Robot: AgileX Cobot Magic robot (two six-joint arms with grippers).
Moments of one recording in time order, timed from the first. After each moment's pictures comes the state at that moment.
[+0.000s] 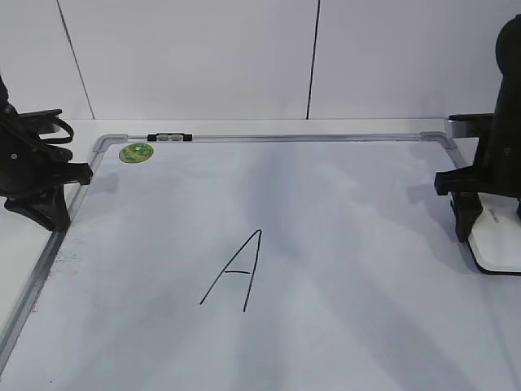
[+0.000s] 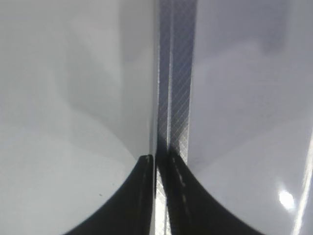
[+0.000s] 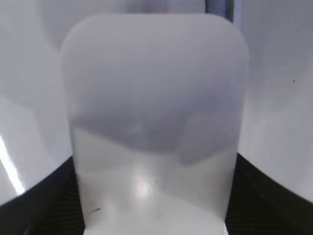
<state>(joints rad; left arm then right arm) -0.10 2.01 -1.34 -0.17 0.89 -0.06 0.07 1.94 -1.40 -0.11 1.21 0.19</state>
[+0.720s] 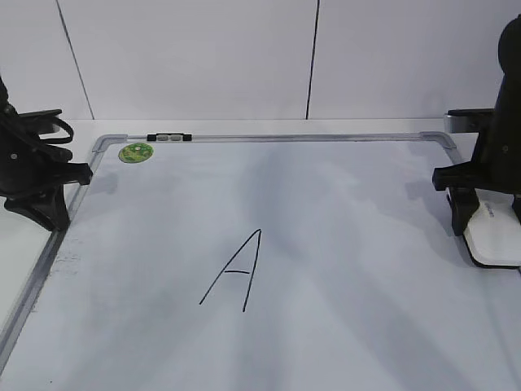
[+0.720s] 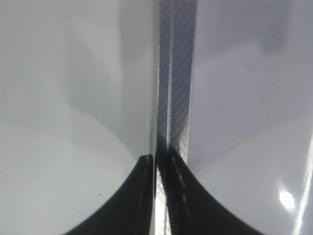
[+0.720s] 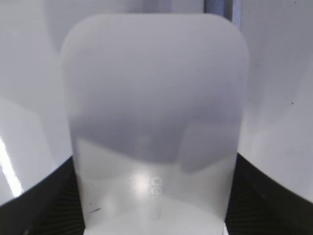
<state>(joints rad) -0.10 2.01 -1.34 -0.17 0.89 -0.06 0.06 1.94 -1.41 -0.10 1.16 0.17</state>
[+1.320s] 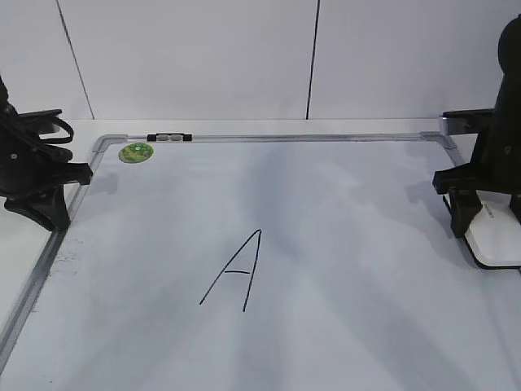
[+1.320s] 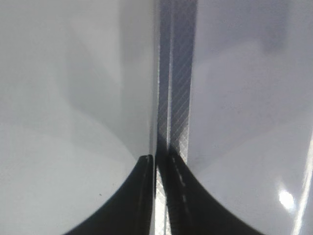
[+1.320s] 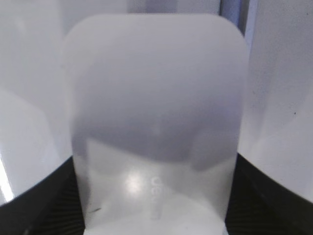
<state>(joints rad) -0.10 2.01 -1.34 -0.17 0.89 -0.06 0.06 1.94 -1.41 -0.09 1.16 0.10</state>
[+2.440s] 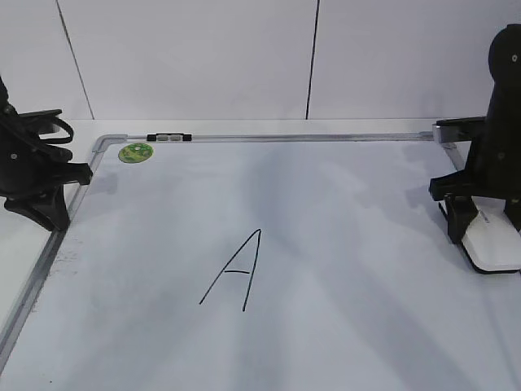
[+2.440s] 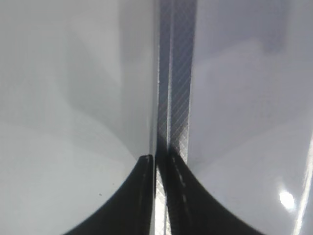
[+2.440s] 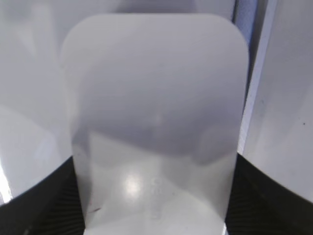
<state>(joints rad) -0.10 2.01 -1.34 -0.17 0.89 -0.06 0.06 1.98 -1.43 -0.10 1.17 0.06</state>
